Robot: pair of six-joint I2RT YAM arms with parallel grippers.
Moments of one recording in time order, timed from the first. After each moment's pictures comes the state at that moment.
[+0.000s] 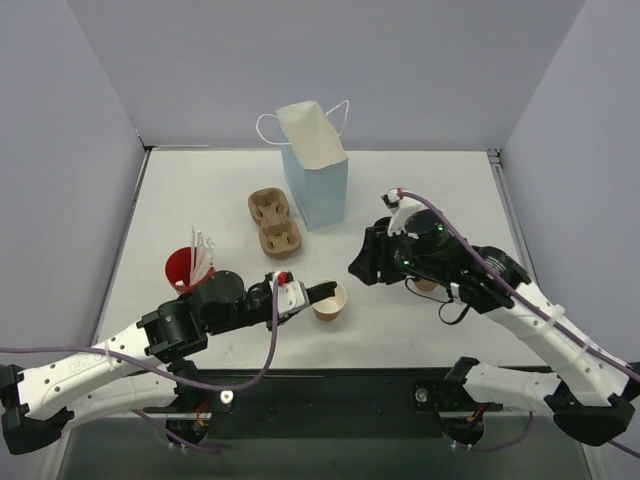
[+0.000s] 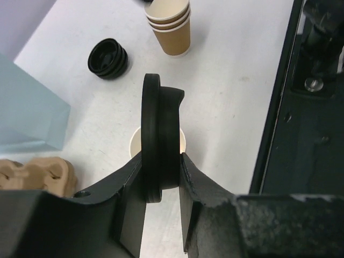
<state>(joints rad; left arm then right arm) -1.11 0.78 0.77 -0.26 0.07 0.29 0.83 1.08 1.26 -0.82 0.00 0.51</state>
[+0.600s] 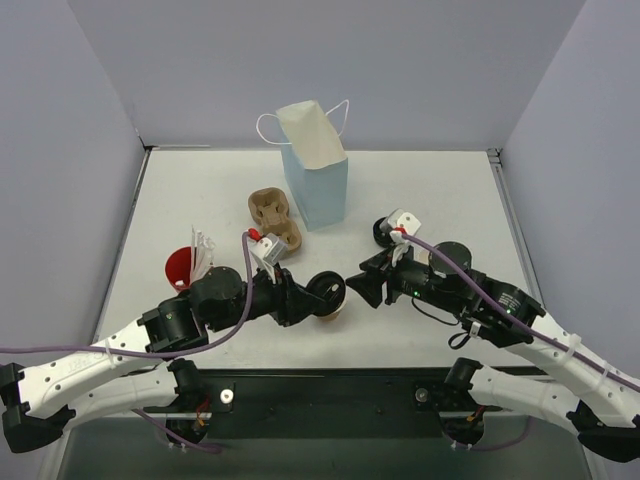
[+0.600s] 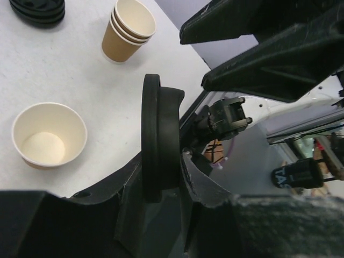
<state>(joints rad) -1.10 0.80 0.80 -0.20 0.00 -0.63 0.94 0.81 1.01 -0.49 -0.01 0.17</state>
